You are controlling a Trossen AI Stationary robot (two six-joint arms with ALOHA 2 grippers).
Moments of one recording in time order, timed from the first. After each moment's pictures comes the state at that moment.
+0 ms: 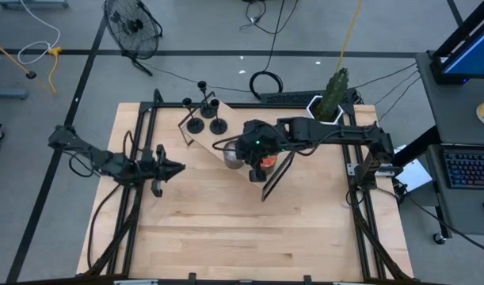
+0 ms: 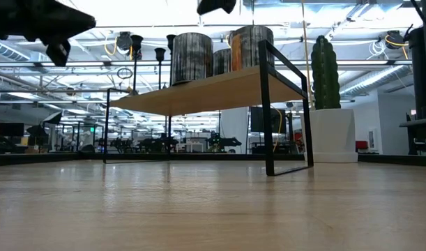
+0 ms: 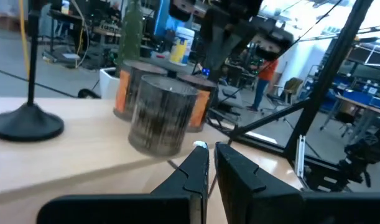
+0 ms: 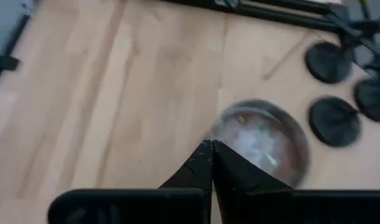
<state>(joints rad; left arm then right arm) -0.47 0.32 0.20 0.18 -0.59 -0.28 0.00 1.79 1.92 -0.91 -0.02 -0.14</state>
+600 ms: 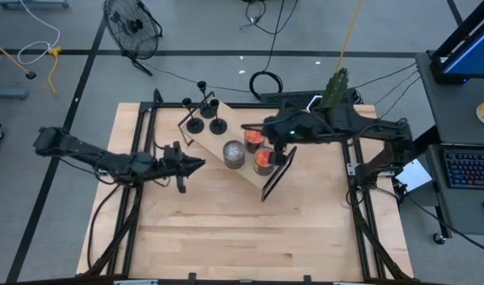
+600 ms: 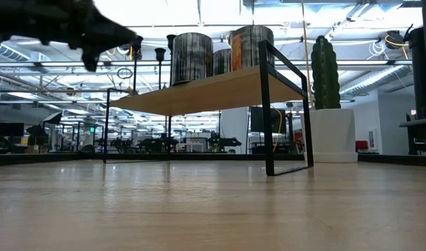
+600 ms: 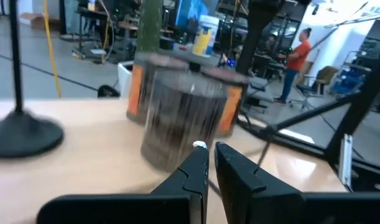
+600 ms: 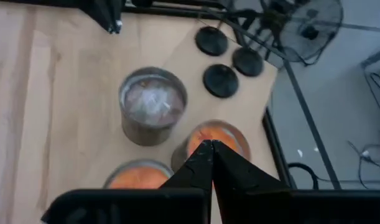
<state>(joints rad) -0.24 0.79 0.26 0.53 -0.44 -0.27 0.01 1.61 1.92 -1.08 0.30 -0.04</state>
